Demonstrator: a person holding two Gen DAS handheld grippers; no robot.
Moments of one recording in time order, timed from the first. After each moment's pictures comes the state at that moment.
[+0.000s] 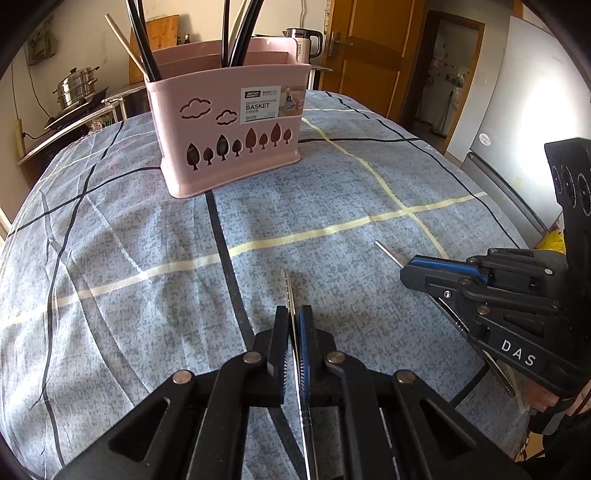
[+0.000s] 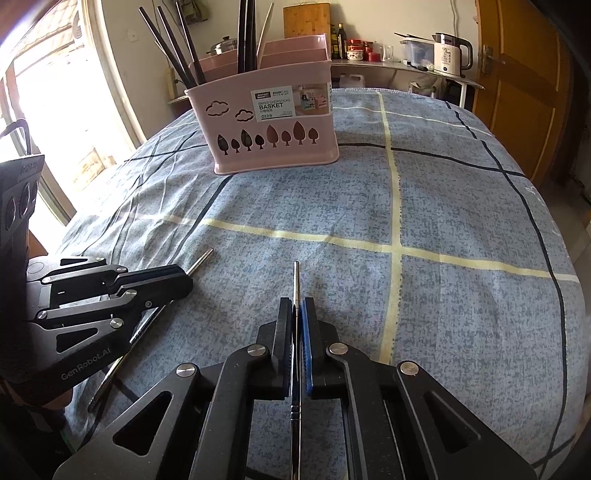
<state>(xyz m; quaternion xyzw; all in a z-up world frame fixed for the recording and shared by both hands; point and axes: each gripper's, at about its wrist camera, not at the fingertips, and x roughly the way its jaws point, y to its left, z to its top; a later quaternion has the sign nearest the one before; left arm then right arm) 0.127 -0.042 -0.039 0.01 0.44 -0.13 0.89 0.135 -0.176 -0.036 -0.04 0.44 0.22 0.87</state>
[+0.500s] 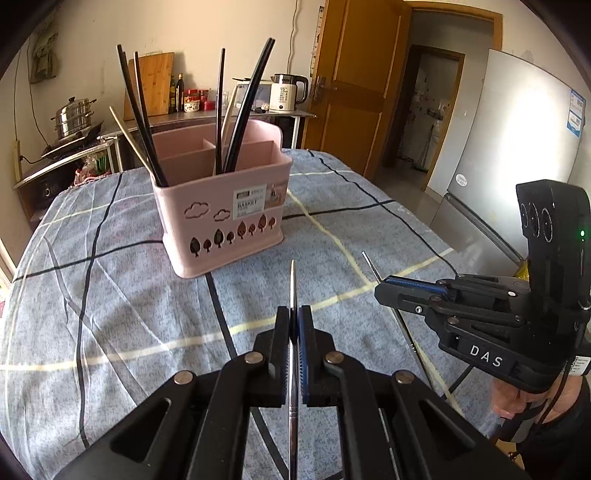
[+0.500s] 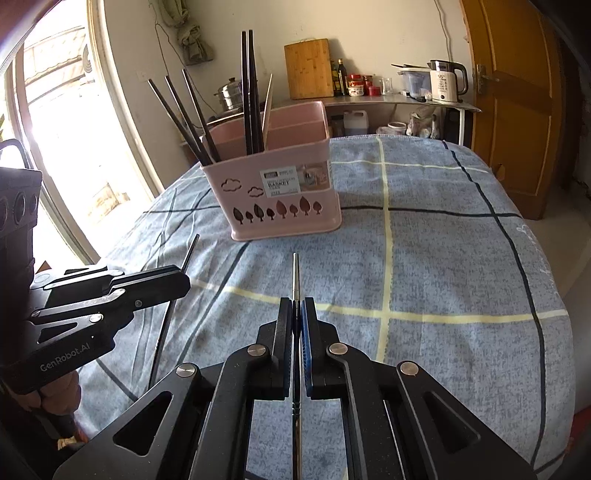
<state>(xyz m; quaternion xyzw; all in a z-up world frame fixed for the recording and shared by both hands) 0.126 -0.033 0.031 -0.01 0.37 -0.17 0.92 0.142 -0.187 0.018 0.01 0.37 0.23 0.90</state>
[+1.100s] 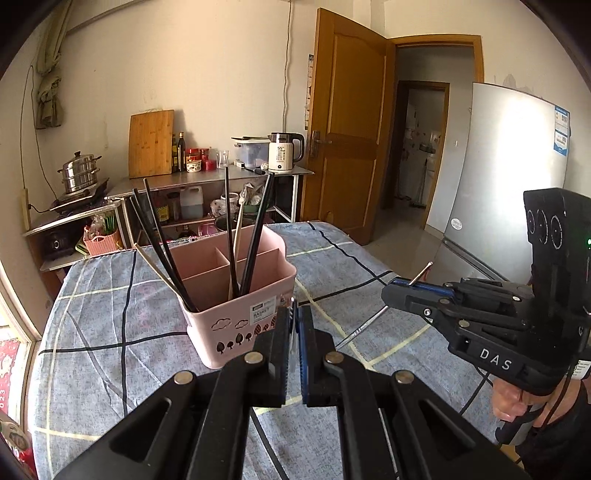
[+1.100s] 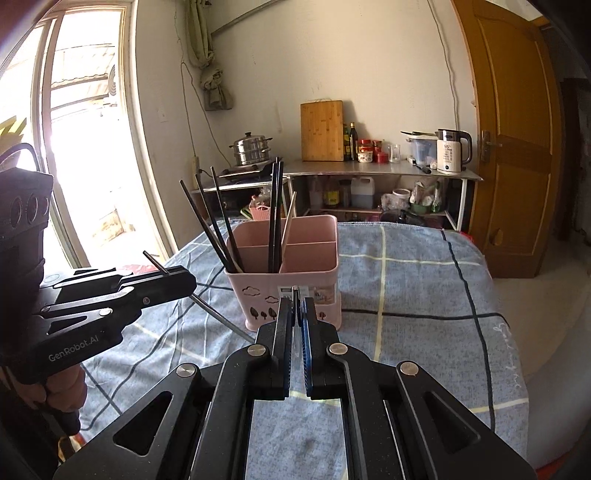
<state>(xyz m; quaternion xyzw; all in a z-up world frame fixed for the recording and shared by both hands) 0.138 -0.023 0.107 0.00 0.27 -0.16 0.95 0.150 -0.183 0.094 -0.01 0.27 0.24 0.93</state>
